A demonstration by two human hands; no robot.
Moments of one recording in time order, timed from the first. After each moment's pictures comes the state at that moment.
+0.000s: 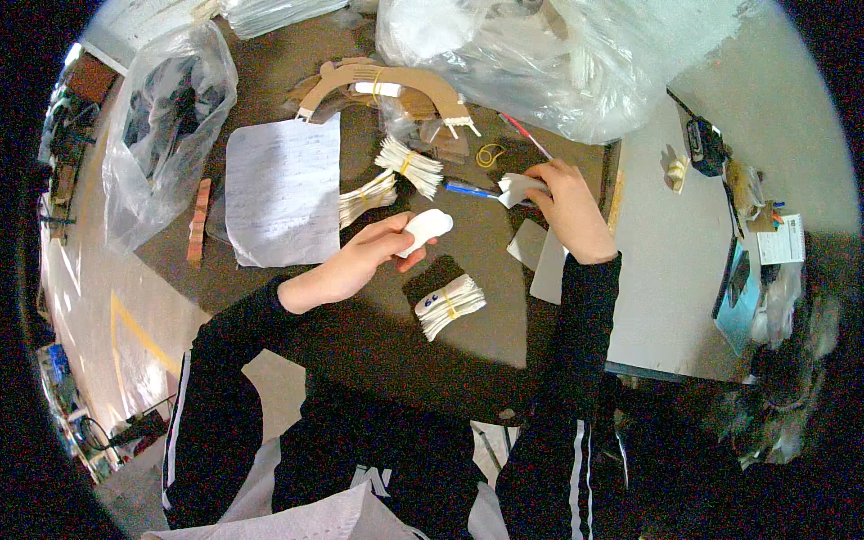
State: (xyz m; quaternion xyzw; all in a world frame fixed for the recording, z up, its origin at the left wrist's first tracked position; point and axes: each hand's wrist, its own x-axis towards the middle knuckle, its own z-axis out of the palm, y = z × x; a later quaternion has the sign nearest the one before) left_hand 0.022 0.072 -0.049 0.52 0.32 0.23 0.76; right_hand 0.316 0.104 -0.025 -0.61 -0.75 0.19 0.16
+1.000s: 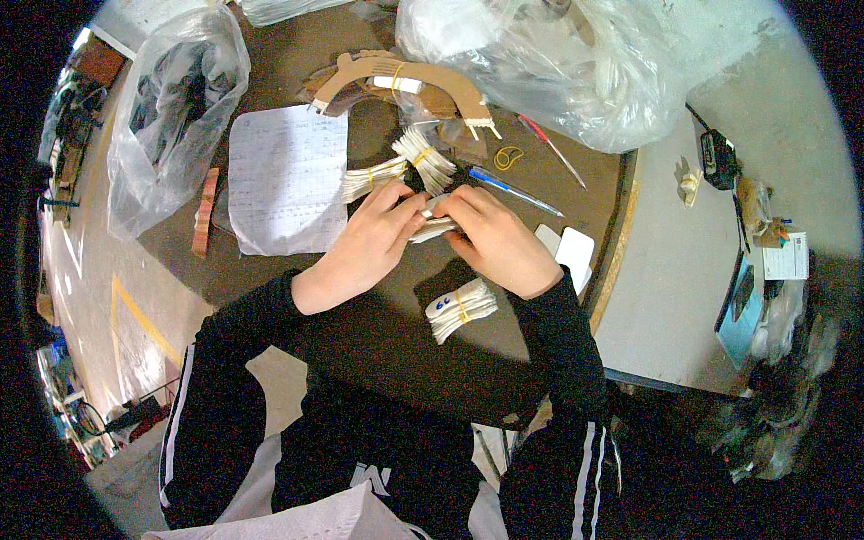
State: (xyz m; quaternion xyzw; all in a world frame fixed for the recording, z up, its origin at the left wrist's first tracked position) left_hand 0.020 0.078 -0.056 0.83 0.41 0.28 0.25; right_hand 0.227 0.083 -0.024 -0.40 -0.84 0.29 0.22
